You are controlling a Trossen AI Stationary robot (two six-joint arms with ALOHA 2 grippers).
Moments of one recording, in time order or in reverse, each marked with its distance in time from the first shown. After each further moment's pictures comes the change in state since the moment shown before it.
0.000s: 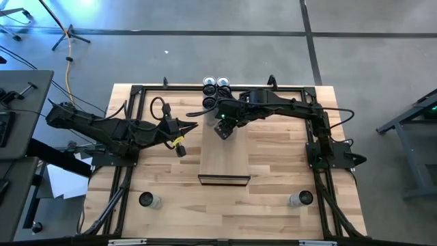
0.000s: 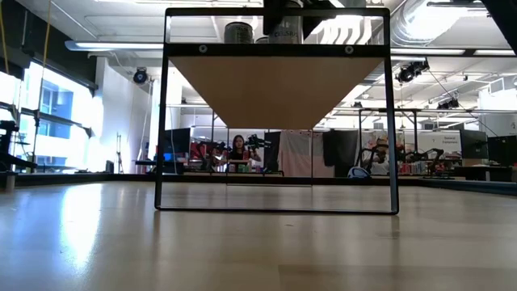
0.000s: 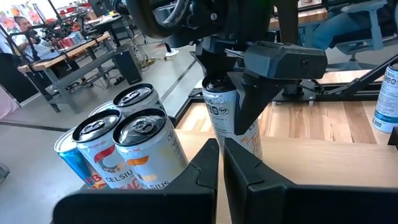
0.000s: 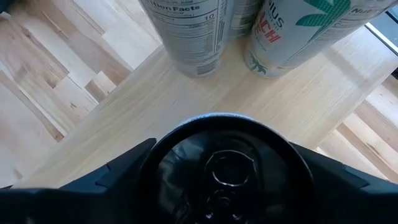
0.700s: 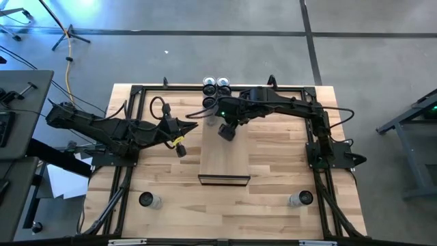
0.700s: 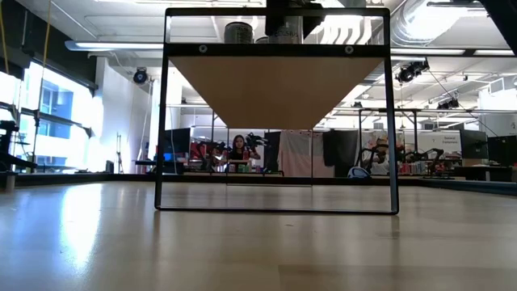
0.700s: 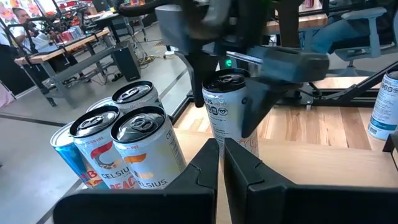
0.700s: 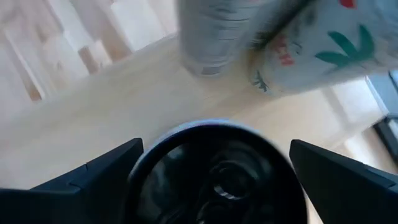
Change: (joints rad) left arm 0.000 0.000 0.000 0.000 0.000 -0.042; right arm -0.020 0.000 0.000 0.004 -0.015 -0.302
